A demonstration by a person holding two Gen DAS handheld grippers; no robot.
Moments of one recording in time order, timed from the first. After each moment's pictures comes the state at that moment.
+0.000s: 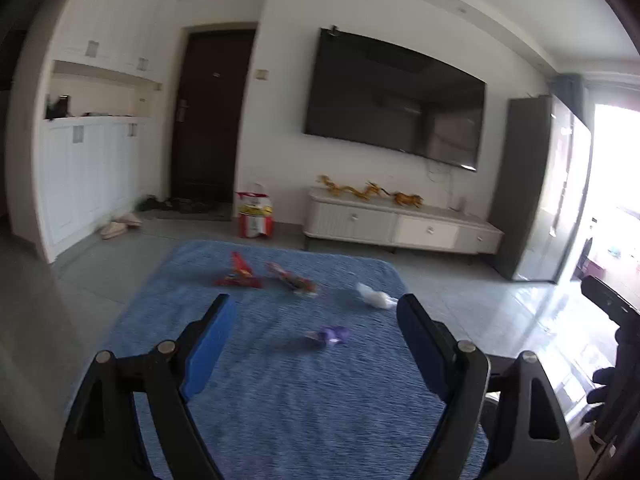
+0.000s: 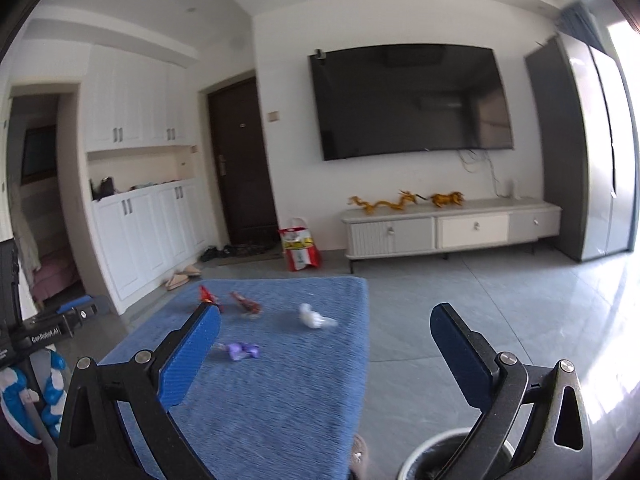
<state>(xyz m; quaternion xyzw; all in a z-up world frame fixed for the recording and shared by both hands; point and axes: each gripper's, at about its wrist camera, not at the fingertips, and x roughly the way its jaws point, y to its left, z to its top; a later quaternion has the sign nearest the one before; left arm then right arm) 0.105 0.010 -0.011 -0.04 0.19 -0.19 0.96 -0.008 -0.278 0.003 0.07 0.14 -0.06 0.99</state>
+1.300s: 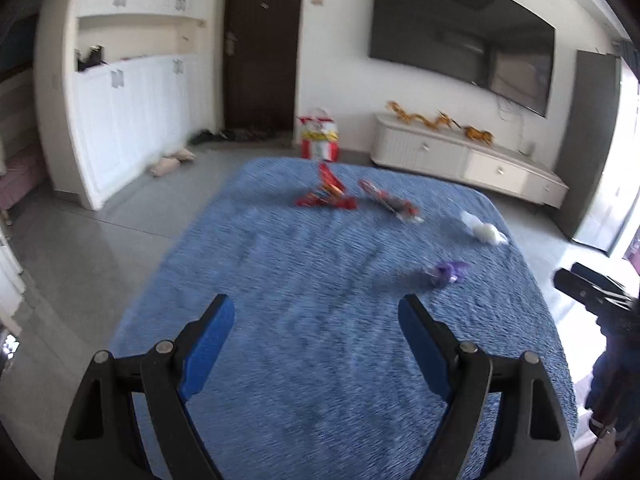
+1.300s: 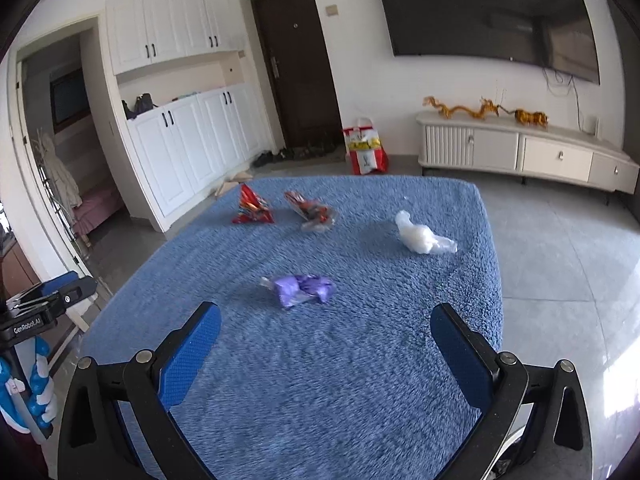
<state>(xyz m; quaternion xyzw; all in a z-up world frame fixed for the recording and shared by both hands) 0.206 0.041 -0.109 0.00 0.34 -0.12 0.94 0.174 -0.236 -0.115 0.08 0.31 0.05 0.95</state>
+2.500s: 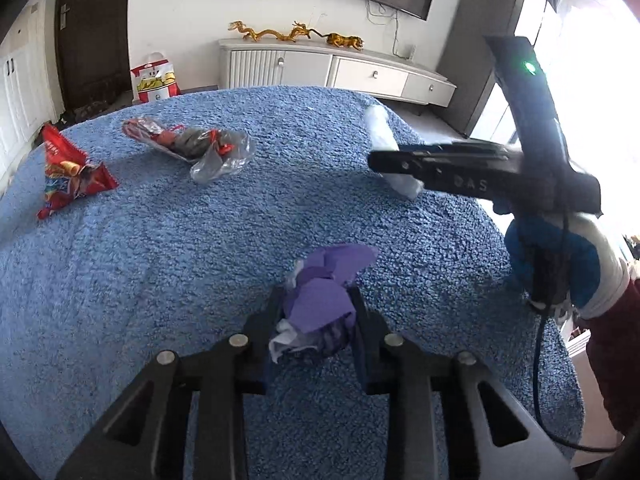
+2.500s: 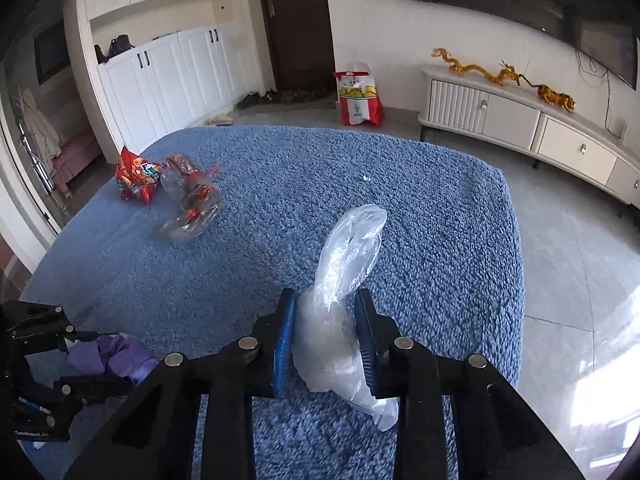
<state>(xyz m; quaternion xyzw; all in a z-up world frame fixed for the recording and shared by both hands) 0.326 -0.119 -0.199 0.07 0.43 -0.35 0.83 0.346 -0.301 -0.181 0.03 0.40 0.06 0.91</state>
